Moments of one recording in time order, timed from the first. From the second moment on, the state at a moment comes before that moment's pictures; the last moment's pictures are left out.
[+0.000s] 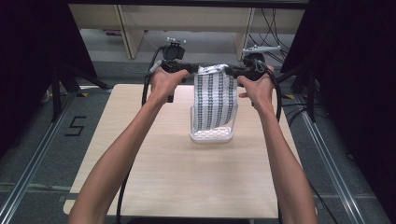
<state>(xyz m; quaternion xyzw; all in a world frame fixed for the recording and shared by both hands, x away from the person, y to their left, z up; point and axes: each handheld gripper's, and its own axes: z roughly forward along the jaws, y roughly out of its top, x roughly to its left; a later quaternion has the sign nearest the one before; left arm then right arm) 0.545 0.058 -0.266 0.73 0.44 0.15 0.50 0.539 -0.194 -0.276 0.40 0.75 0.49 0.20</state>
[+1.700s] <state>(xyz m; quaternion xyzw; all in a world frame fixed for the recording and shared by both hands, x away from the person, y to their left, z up) 0.570 0.064 -0.322 0.74 0.49 0.11 0.45 0.574 -0.182 -0.329 0.46 0.76 0.43 0.17</state>
